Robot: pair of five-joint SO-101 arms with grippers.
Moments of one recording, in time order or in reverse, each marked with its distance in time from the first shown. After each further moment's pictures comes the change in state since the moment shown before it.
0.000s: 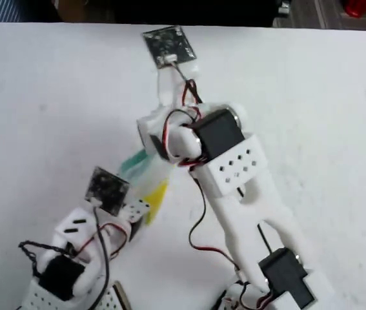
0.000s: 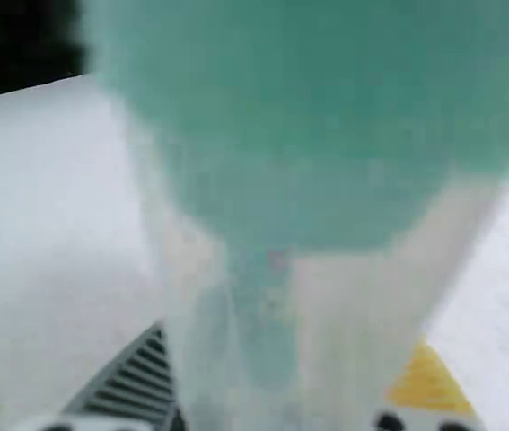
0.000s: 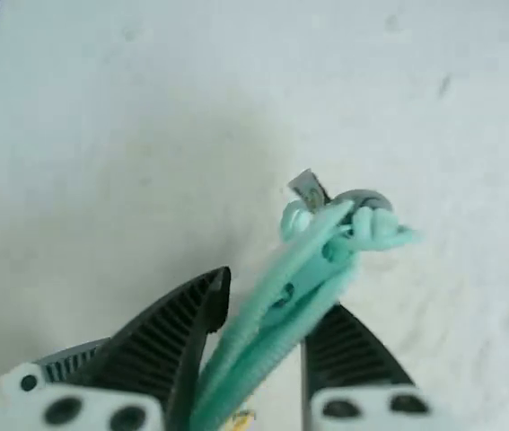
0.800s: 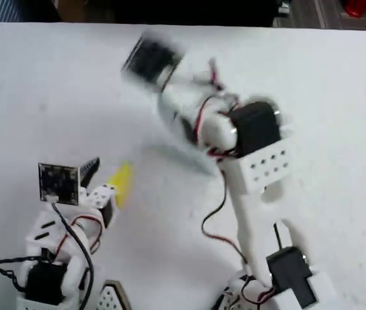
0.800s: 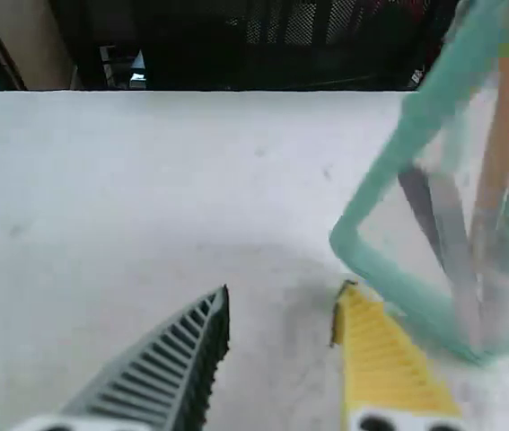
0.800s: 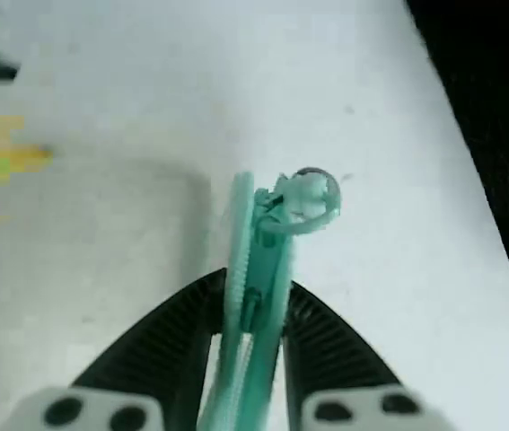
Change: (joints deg) left arm -18.5 -0.9 -4.9 2.9 3.2; right arm 5.4 0.0 -6.8 6.9 55.9
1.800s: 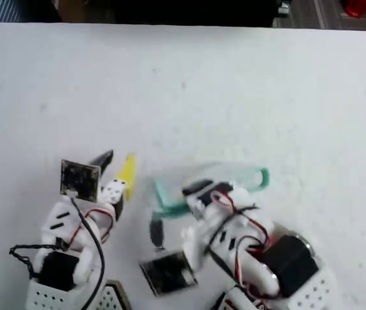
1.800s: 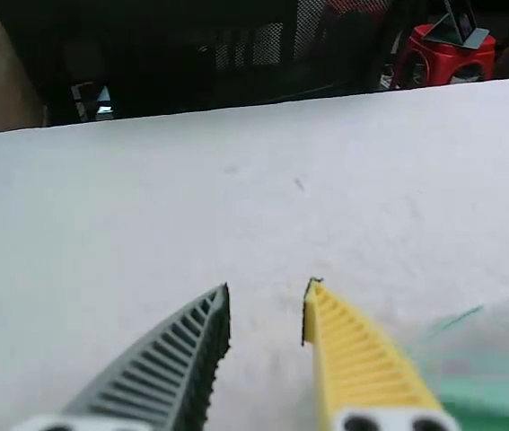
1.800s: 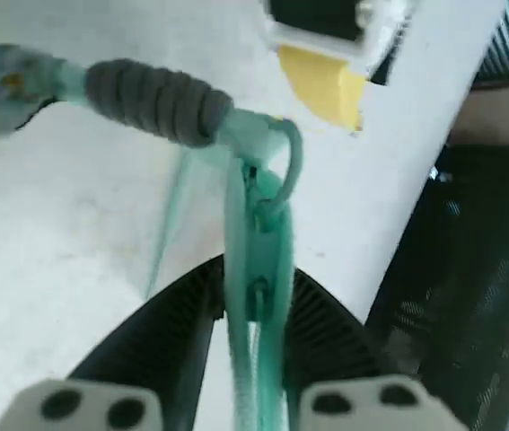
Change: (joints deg) left arm 4.3 0.9 9.5 -13.9 -3.9; right arm -10.3 -51.2 61.9 -15.6 33.4
